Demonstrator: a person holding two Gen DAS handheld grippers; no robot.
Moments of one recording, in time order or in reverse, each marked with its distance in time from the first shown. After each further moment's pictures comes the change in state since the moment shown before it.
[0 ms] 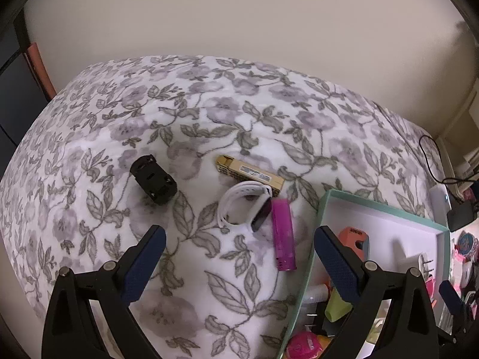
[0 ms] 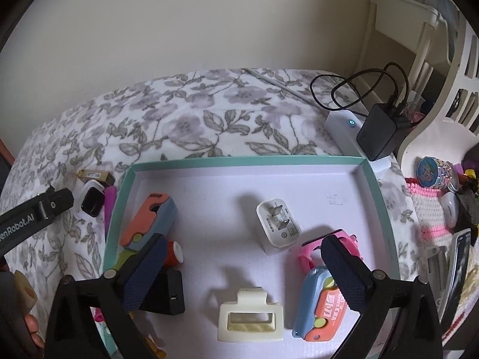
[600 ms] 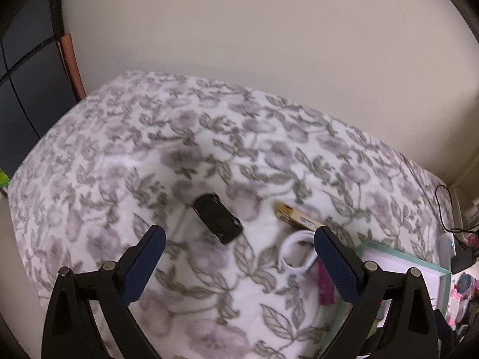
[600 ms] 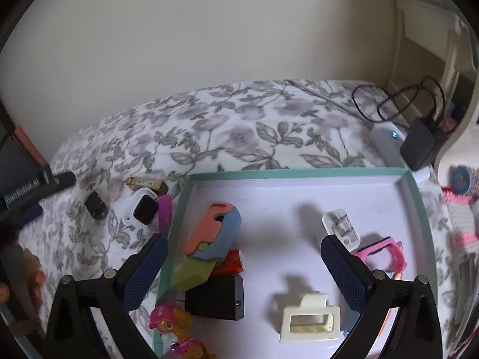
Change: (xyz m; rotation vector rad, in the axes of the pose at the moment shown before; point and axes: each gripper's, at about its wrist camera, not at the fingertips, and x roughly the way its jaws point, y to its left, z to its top) left arm -0.026 0.066 0.027 -0.124 -0.123 0.068; right arm -0.011 0.038 0.001 -0.056 -0.044 0.146
